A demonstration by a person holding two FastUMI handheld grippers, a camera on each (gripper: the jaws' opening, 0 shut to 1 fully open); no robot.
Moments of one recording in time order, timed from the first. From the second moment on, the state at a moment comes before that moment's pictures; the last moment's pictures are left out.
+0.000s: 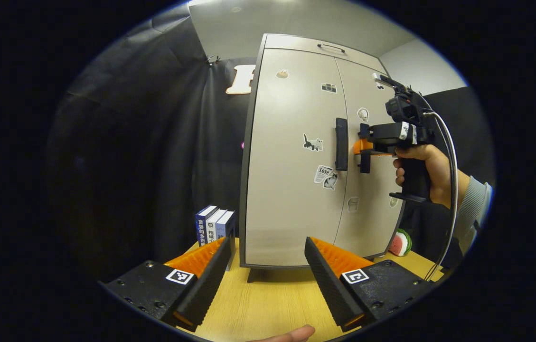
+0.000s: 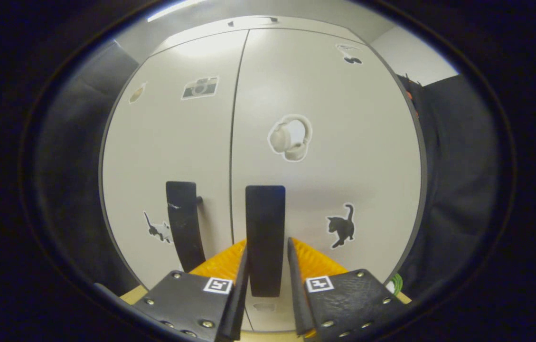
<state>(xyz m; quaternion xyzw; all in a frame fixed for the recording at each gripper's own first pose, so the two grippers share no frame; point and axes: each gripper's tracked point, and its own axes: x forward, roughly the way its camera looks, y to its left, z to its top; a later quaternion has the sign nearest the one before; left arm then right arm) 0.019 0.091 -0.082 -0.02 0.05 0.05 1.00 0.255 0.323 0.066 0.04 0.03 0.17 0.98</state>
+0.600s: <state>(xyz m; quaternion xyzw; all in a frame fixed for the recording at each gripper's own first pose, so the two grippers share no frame) 0.015 0.048 -0.073 0.02 0.06 0.05 1.00 0.224 0.304 0.071 0.04 0.04 0.28 0.96</state>
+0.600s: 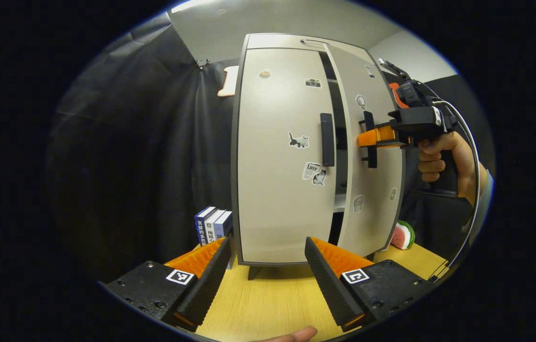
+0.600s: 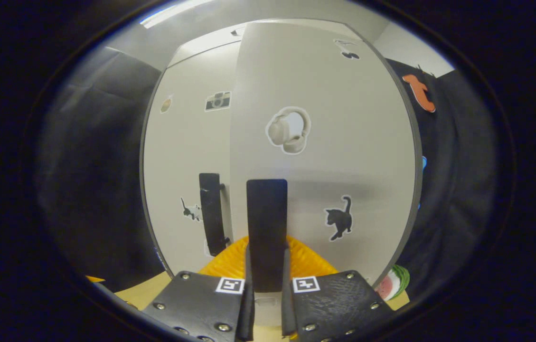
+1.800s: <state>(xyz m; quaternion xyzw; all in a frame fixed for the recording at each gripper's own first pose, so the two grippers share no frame) 0.019 -0.022 -0.058 0.00 0.05 0.00 1.00 0.185 0.238 0.068 0.04 0.05 0.32 0.94</state>
